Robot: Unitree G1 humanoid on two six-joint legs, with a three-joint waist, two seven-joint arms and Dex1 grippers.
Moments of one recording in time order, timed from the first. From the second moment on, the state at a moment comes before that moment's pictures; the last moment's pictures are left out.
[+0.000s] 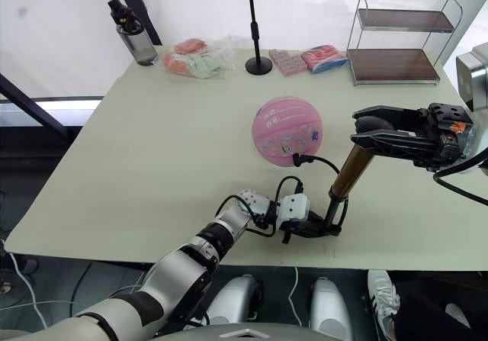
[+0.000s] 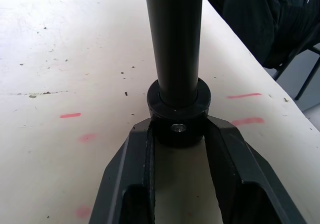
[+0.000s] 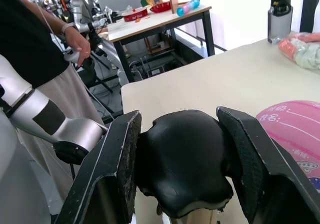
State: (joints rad) left arm -0.68 -0.01 -0.40 1.05 0.16 -0.45 -1.15; right arm -0.42 -1.06 -0.41 -0.31 1.31 0.96 1.00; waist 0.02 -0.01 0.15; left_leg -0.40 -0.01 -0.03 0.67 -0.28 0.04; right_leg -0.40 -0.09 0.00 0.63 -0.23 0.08
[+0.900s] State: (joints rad) left arm -0.67 -0.01 -0.40 1.06 0.19 -0.45 -1.13; right arm 0.02 -0.87 -0.16 -0.41 0.76 0.44 1.13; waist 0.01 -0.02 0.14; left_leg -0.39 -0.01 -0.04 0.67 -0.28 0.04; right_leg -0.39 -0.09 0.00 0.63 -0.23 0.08
